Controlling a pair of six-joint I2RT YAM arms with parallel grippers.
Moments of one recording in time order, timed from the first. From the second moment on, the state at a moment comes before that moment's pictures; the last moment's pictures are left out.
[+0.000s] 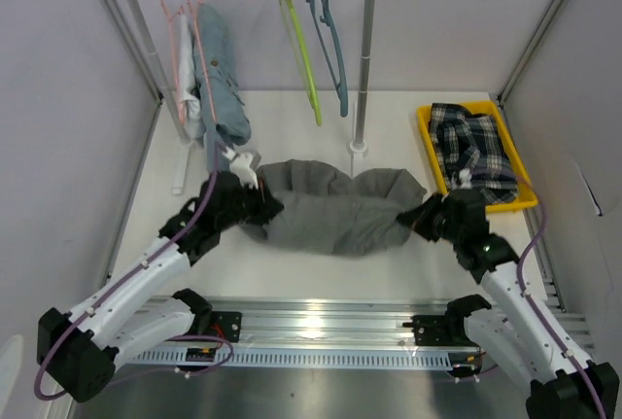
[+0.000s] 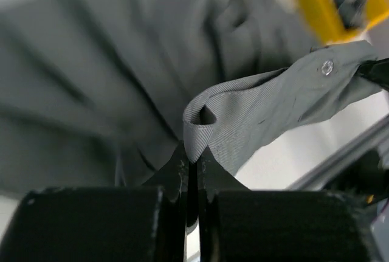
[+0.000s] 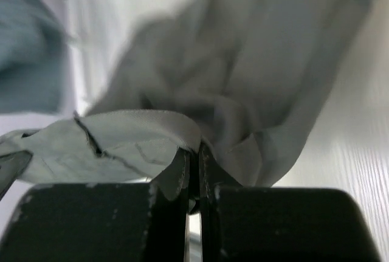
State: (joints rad) left arm -0.56 0.92 0.82 -0.34 0.08 -0.46; right arm 0.25 0.79 0.67 -0.41 -0.21 0.83
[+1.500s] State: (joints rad) left arm -0.60 1.08 1.48 -0.37 -0.06 -0.43; right arm 0.55 1.10 1.31 -0.53 0.20 0.63
